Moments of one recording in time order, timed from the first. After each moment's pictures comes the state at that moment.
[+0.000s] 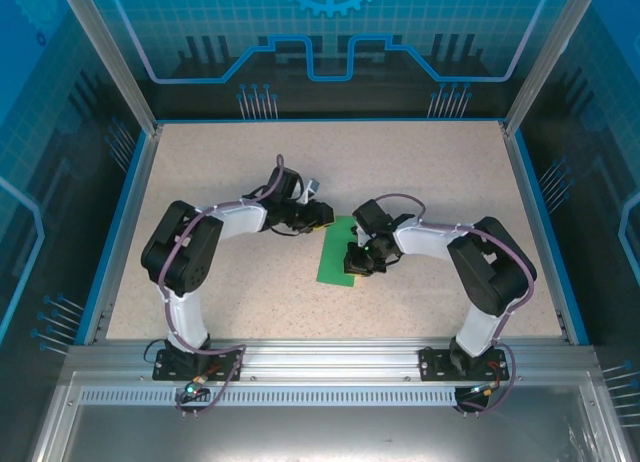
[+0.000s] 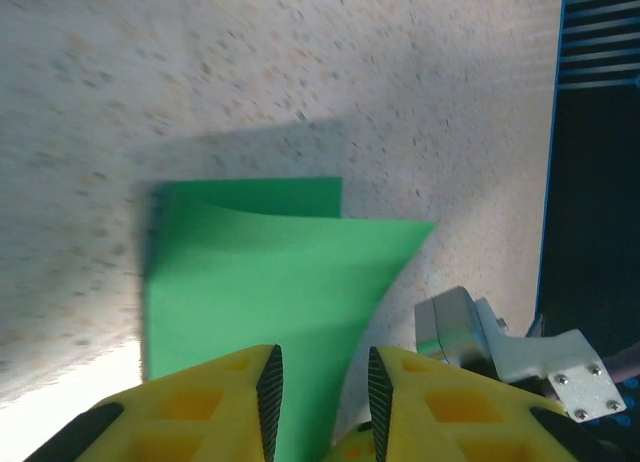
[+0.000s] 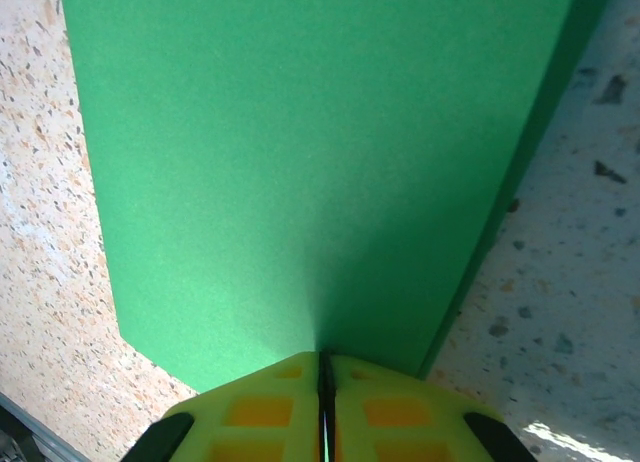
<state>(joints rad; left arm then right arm) -0.43 1.91 1.09 -0.02 0.65 -0.75 0.60 1.75 0.92 -0.46 -0.40 0.67</state>
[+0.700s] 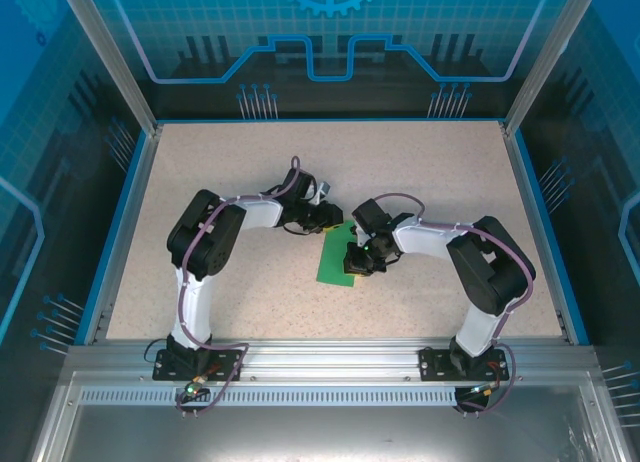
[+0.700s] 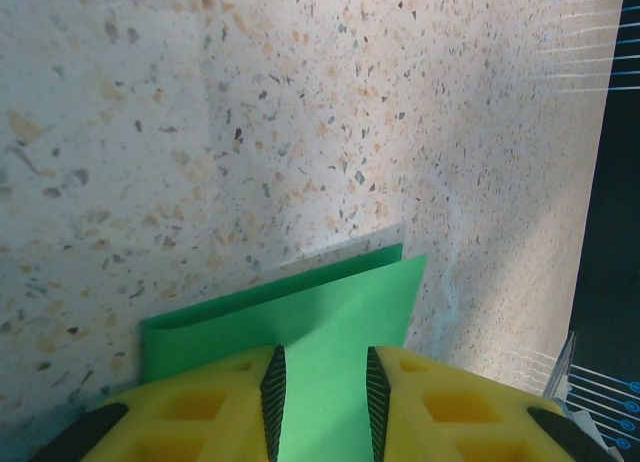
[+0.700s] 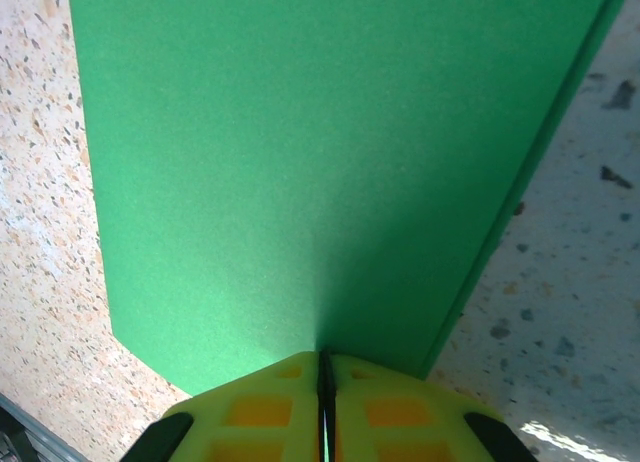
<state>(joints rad) -0.44 2.10 1.23 -0.02 0.62 -0.75 0.60 1.76 0.93 -0.48 -0.40 0.65</state>
